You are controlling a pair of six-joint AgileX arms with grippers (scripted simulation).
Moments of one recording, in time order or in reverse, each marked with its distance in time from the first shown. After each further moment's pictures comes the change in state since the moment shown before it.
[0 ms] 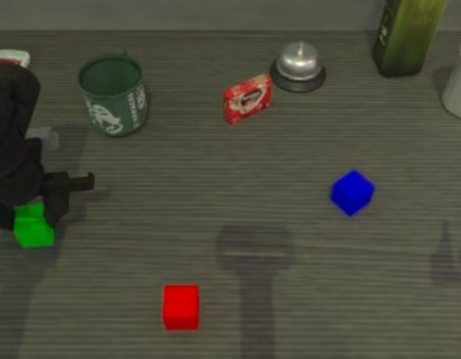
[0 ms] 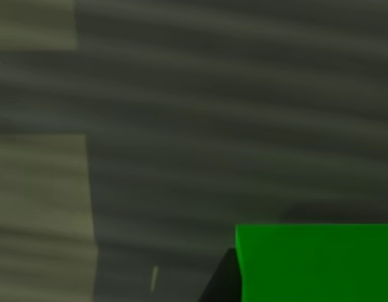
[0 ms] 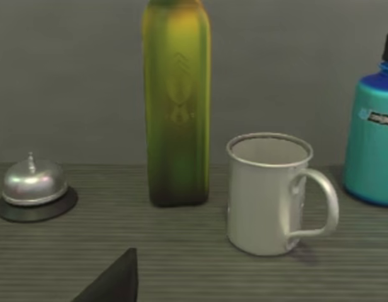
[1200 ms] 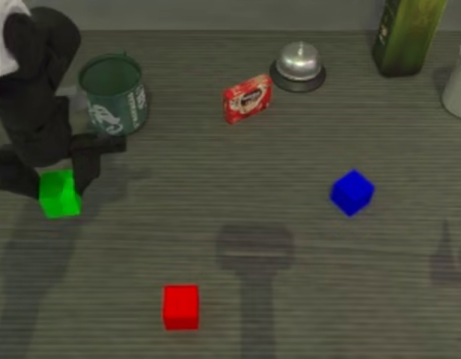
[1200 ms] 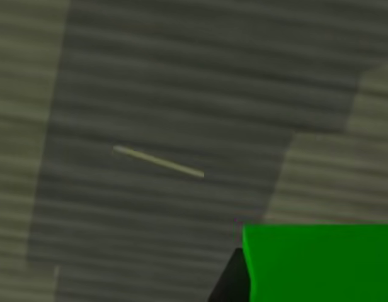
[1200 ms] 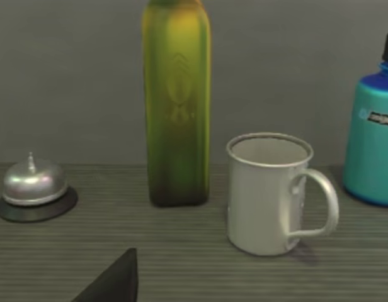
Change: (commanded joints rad) left arm -0.152 -0.077 0.199 -0.293 -0.005 -0.152; right arm 0.000 0.000 0.000 0.000 0.000 0.000
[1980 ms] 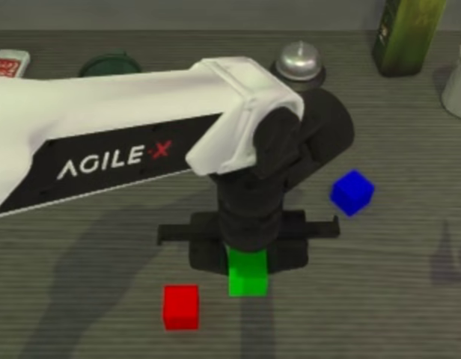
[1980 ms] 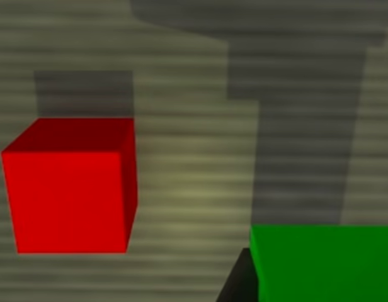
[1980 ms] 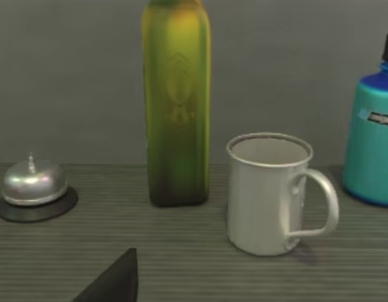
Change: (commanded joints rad) left arm -0.697 0.032 0.123 -0.082 -0.014 -0.562; right arm 0.000 0.000 0.000 0.000 0.000 0.000
